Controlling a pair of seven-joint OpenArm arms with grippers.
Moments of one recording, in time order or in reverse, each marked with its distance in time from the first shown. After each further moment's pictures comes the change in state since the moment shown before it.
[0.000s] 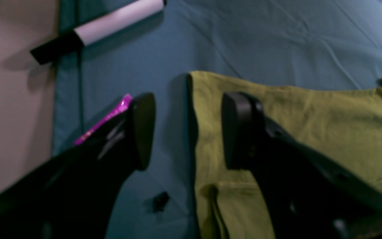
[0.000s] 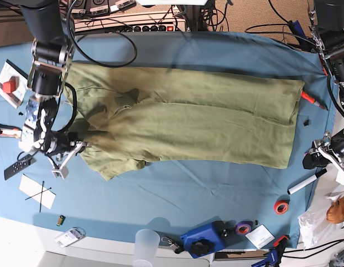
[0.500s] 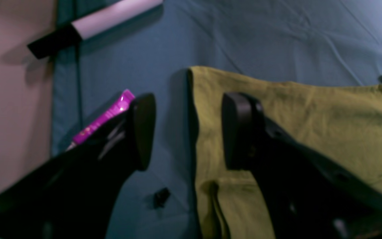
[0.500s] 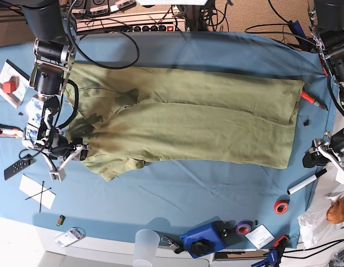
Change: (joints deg) left arm 0.0 0.0 0.0 0.0 0.0 0.0 1.1; right arm 2.0 -0.4 0.6 -5.8 -9.4 0.3 15.6
